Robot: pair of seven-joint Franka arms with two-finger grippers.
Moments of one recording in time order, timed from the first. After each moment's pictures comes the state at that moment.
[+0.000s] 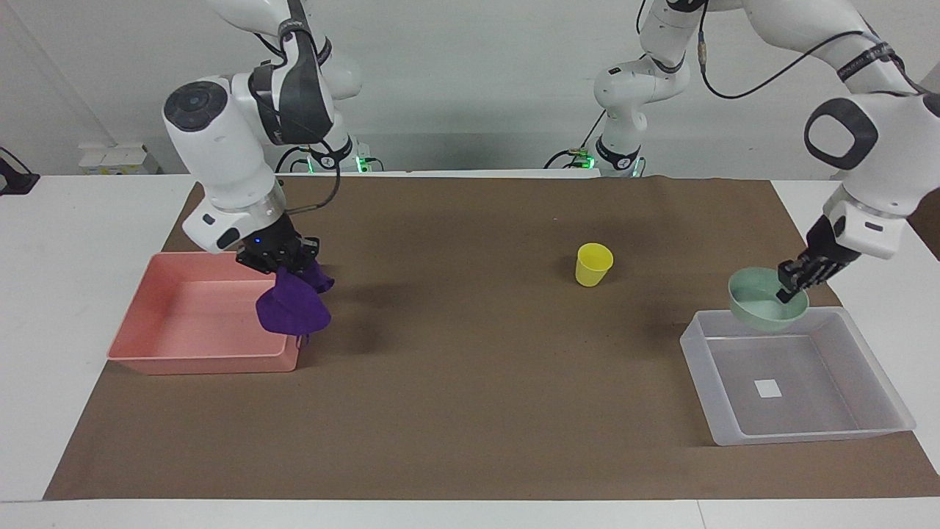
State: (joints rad) left arm 0.19 0.28 -0.11 -1.65 -0.08 2.11 -0.05; right arm 0.04 0.08 0.02 -1.73 0.01 1.82 -0.02
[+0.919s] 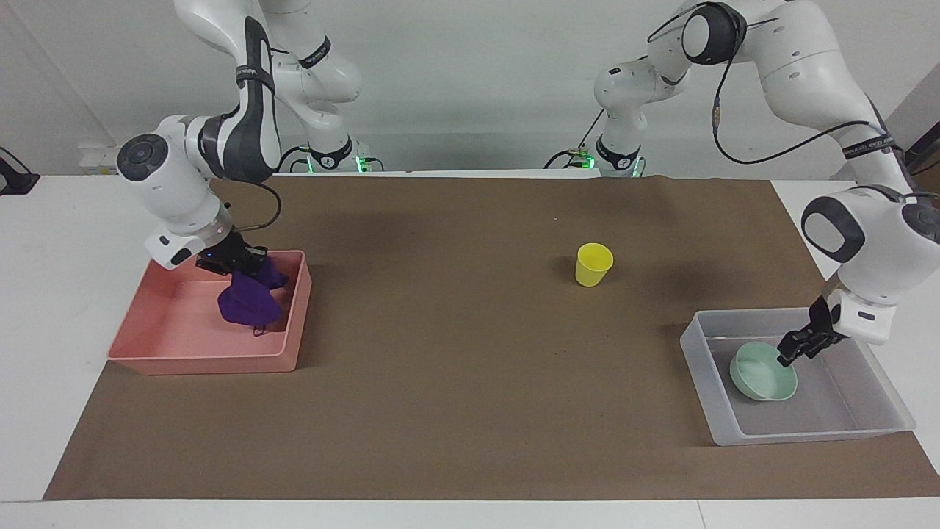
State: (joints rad) left arm 0.18 0.38 -0.09 -1.59 0.01 2.12 -0.05; right arm -0.14 0.05 0.02 -2.12 0.01 2.10 -0.18
